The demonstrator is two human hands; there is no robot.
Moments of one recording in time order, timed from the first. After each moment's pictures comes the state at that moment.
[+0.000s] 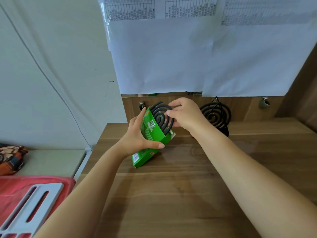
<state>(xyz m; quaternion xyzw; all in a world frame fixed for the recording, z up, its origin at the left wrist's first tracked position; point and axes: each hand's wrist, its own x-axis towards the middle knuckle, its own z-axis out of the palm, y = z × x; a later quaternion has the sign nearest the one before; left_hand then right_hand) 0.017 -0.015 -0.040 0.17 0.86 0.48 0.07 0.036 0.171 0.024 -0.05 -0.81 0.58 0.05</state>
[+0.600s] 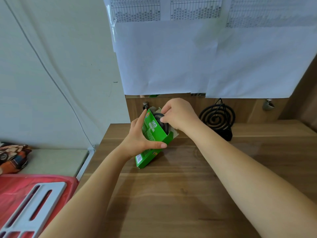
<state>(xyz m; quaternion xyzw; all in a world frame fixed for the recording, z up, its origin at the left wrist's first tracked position) 0.018 -0.019 -0.045 0.16 0.85 0.50 0.05 0.028 0.148 0.032 0.01 -0.94 0.34 0.09</state>
